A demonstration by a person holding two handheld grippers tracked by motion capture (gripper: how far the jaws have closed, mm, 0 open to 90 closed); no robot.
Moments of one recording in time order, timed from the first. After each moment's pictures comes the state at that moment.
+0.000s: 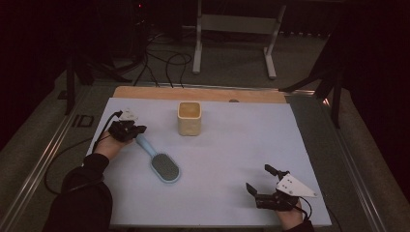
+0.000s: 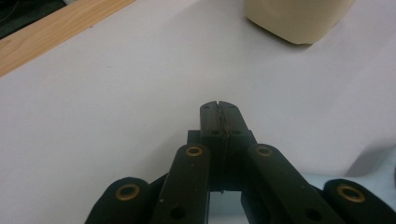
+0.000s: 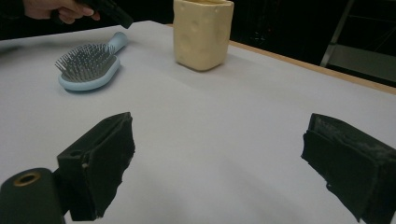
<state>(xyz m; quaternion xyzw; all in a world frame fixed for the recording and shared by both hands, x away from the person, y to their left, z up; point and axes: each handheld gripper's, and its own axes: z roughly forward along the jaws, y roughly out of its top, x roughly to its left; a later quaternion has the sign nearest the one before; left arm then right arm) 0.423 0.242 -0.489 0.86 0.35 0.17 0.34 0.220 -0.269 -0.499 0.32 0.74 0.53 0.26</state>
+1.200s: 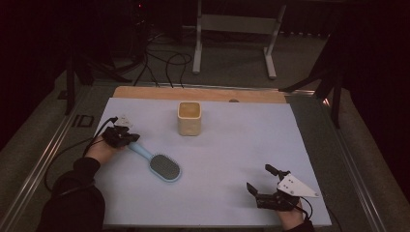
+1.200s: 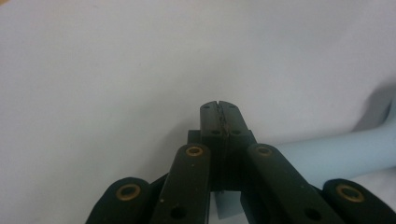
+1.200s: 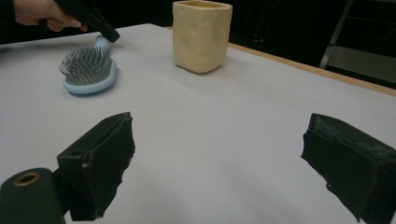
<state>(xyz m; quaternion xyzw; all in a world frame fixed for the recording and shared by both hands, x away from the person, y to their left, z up) 0.408 0.266 -0.501 0.88 0.34 0.14 0.29 0.219 -0.270 -0.498 0.32 0.74 0.53 0.26</state>
